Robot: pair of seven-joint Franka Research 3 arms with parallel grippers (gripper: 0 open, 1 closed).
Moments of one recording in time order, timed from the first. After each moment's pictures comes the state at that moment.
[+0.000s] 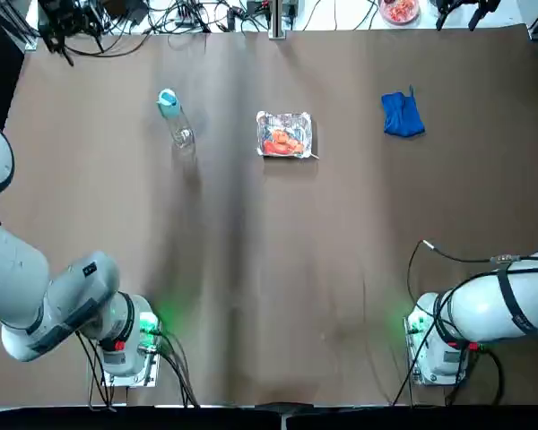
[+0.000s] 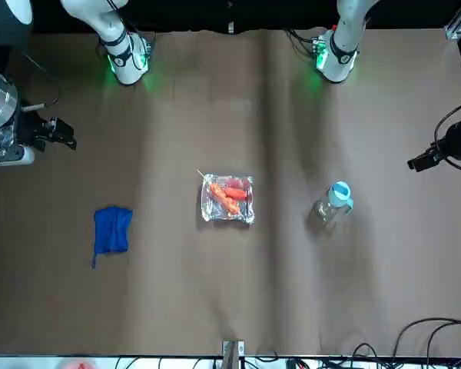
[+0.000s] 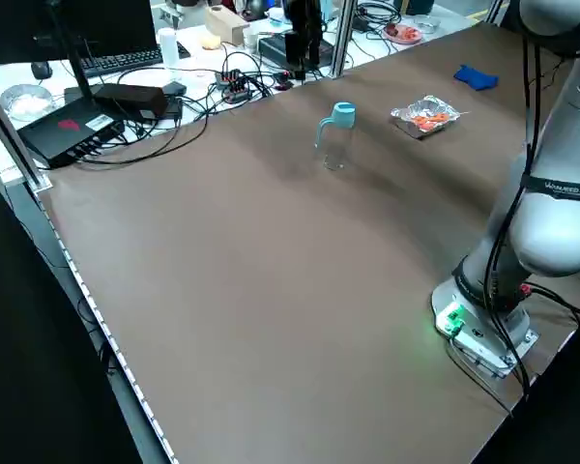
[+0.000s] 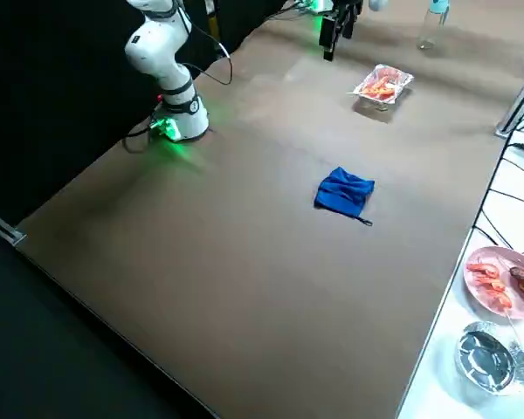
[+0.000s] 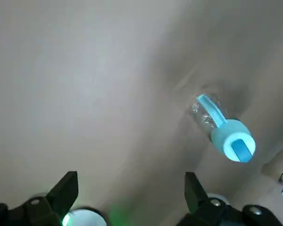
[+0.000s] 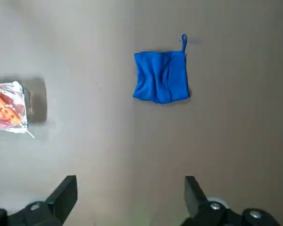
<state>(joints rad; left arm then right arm) 0.59 0.13 -0.50 -1.66 -0.01 1.59 -0.41 0.22 0.02 -0.16 -1.61 0.05 1.57 0.03</state>
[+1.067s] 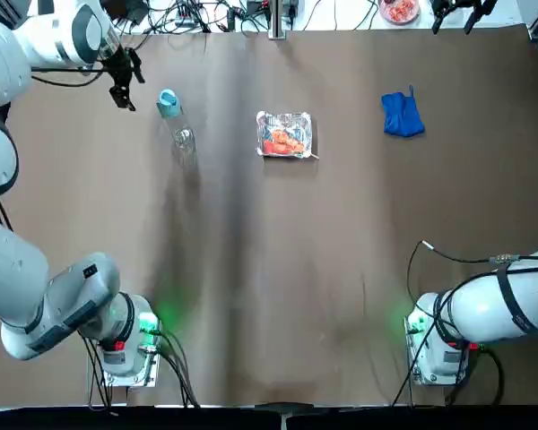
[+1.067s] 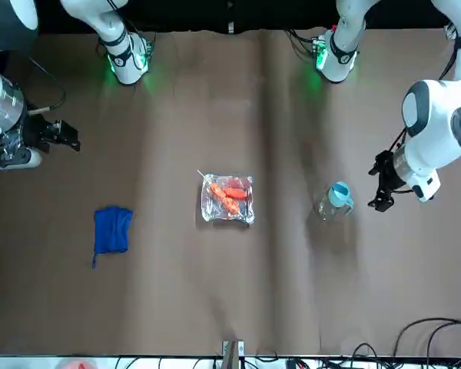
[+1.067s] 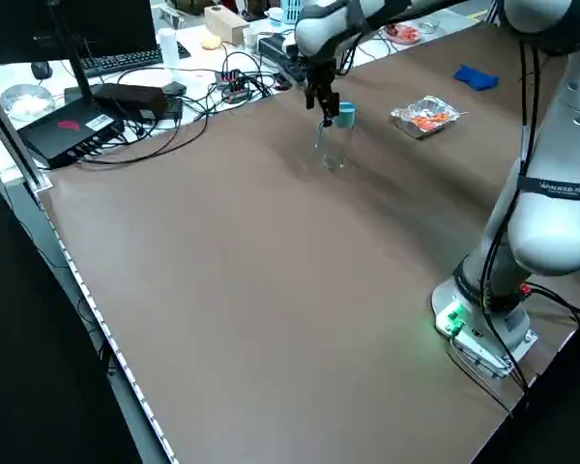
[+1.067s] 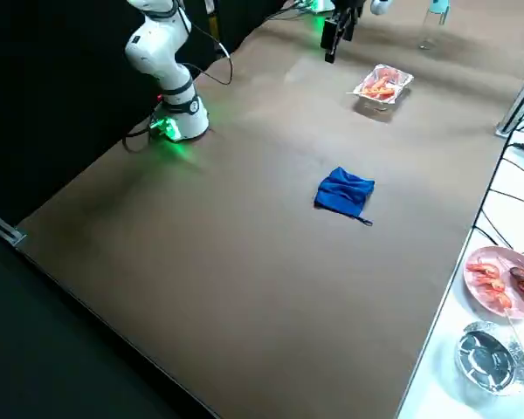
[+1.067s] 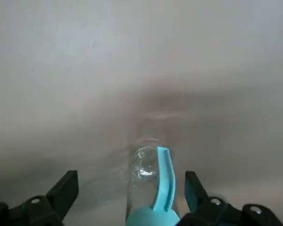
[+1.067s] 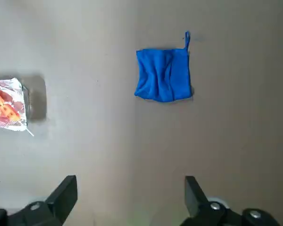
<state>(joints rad) 0.53 0.17 -0.57 -2.07 -0.02 2.21 -1.39 0.23 0.03 -0.16 -1.62 0.05 1.57 0.03</state>
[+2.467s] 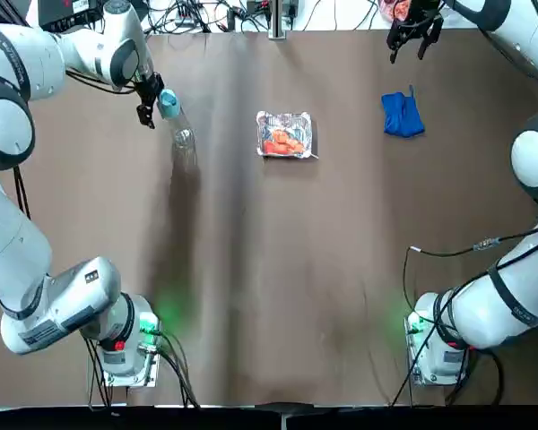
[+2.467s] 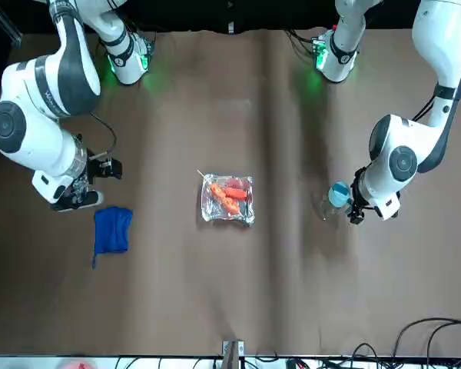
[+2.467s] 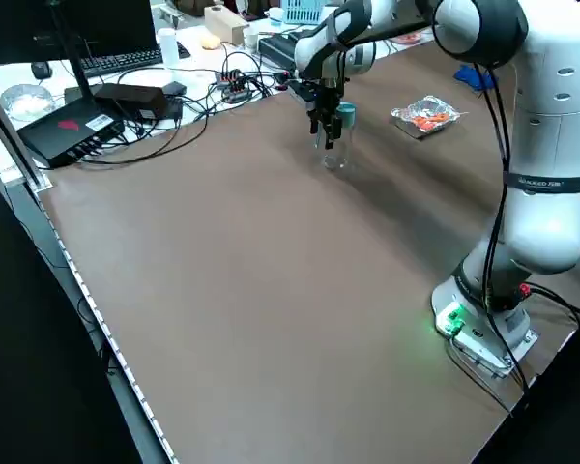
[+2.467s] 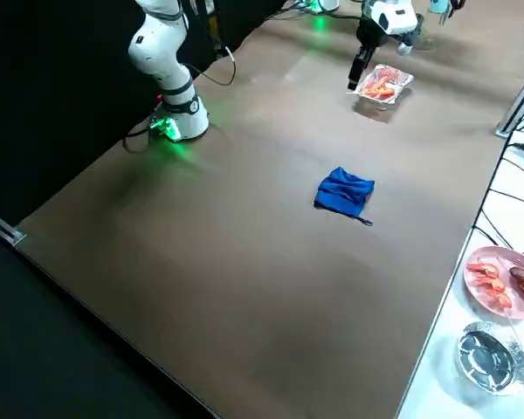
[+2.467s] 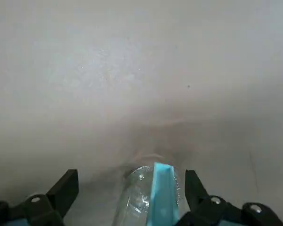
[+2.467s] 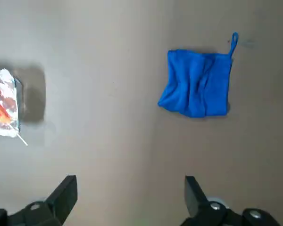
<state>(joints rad) 0.42 0.40 -0.57 -2.02 0.34 2.27 -1.67 0.34 0.23 -0.16 -1.62 0.07 1.71 0.03</state>
